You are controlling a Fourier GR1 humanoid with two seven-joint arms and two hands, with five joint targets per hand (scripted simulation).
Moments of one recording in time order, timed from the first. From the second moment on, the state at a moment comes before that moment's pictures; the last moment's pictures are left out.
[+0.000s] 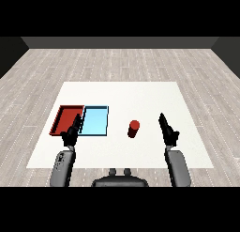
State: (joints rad) left arm 0.00 0.10 0.00 -1.61 -0.01 0.00 0.00; right arm 0.00 -0.12 0.00 -1.62 0.02 0.00 0.00
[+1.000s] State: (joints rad) left arm -0.02 0.04 0.03 -1.63 0.04 -0.04 -0.36; right arm 0.11 -0.20 -0.20 -1.61 -0.19 0.31 -0.38
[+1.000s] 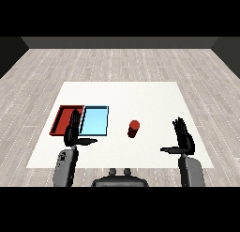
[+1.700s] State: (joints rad) left arm -0.04 0.04 0.04 -1.58 0.01 -0.02 -0.41; right arm 0.03 -0.16 -0.19 -1.56 -0.16 0.32 -0.36
